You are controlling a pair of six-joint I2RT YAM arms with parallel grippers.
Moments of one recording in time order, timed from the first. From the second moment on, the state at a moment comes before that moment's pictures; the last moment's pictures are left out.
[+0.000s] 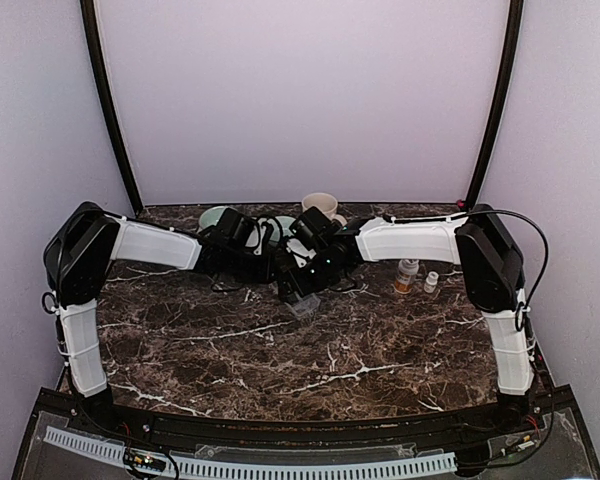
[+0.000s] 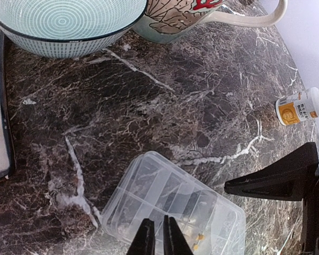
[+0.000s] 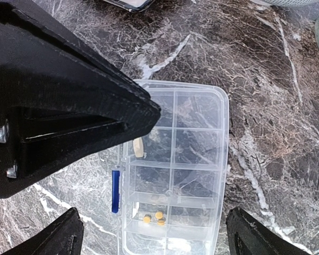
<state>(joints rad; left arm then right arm) -0.63 1.96 1.22 -0.05 0.23 -0.47 0.88 2.17 1.68 -0.55 -0.08 0.26</state>
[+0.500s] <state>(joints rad) -0.63 1.98 1.22 -0.05 0.24 -0.47 0.88 2.17 1.70 -0.56 -0.08 0.26</state>
